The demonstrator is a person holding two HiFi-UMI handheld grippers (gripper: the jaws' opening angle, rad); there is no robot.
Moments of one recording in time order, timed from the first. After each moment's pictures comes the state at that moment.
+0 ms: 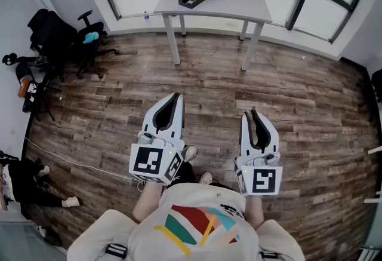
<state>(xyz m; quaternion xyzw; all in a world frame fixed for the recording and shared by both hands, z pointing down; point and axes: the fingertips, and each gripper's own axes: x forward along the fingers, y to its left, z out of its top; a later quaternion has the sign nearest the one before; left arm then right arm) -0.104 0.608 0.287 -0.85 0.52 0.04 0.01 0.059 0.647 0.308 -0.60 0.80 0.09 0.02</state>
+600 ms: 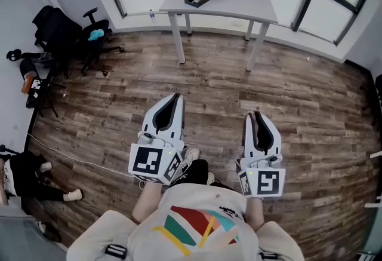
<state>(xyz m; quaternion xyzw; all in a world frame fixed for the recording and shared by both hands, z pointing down) -0.114 0.609 0.289 -0.85 0.53 0.04 0.01 0.059 0.648 0.310 -0.59 0.80 0.06 0.06</state>
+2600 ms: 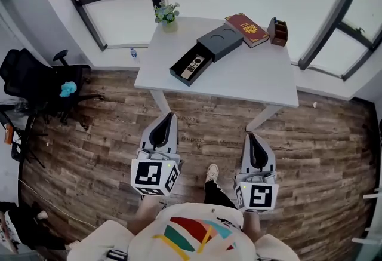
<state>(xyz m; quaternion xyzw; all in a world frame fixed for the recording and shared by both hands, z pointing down) -0.113 -0.012 0.317 -0.83 0.55 0.00 -0.03 0.082 0.039 0.331 -0.62 0.78 0.04 -0.03</state>
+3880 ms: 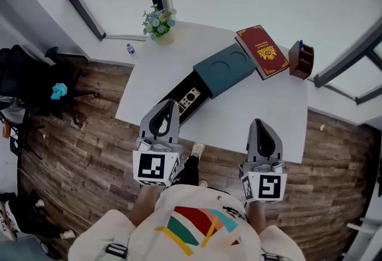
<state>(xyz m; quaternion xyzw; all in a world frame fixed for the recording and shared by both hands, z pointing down) -0.062 -0.306 0.338 -0.81 0.59 -0.04 0.00 0.139 -0.281 0.338 -0.57 0.82 0.01 -0.03</state>
